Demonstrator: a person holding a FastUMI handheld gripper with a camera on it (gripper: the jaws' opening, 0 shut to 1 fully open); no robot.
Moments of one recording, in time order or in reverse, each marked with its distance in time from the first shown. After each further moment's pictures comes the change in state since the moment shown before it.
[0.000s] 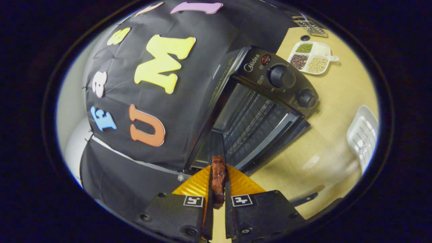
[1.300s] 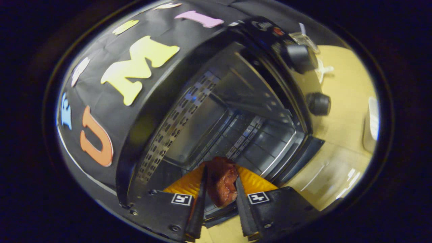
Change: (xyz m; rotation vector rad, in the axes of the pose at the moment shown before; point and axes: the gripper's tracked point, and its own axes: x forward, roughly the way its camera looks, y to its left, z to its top) arm 0.108 -0.065 0.043 -0.284 -0.337 -0.379
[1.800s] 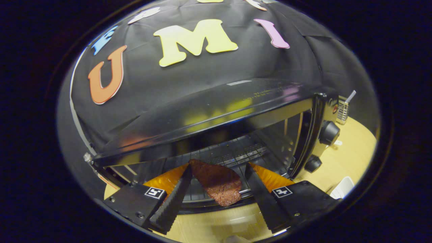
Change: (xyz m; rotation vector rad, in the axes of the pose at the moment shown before) arm -0.029 0.004 0.007 -0.518 -0.009 -0.056
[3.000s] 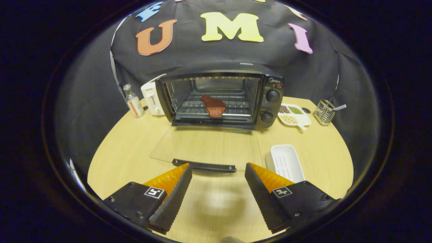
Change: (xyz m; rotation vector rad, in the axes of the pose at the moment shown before) arm -0.215 -0.078 -0.112 -0.306 0.339 0.091
